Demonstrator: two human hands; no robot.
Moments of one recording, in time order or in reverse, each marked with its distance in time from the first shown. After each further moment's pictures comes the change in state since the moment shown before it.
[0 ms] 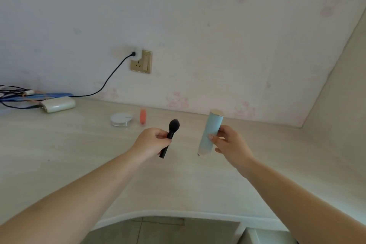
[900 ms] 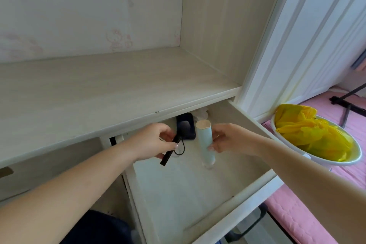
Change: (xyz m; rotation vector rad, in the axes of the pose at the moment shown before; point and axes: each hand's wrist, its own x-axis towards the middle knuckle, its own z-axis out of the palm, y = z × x) left_hand -0.162 0.031 0.278 0.240 -0.849 0.190; right_hand -0.263 0.123 -0.247 -0.381 -0.204 0.442
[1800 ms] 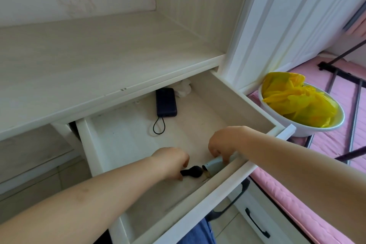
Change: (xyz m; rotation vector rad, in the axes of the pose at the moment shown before) left_hand 0.047 -0.039 0.135 0.981 -0.463 0.073; right_hand 0.017 0.072 0.030 -1.115 -0.705 0.090
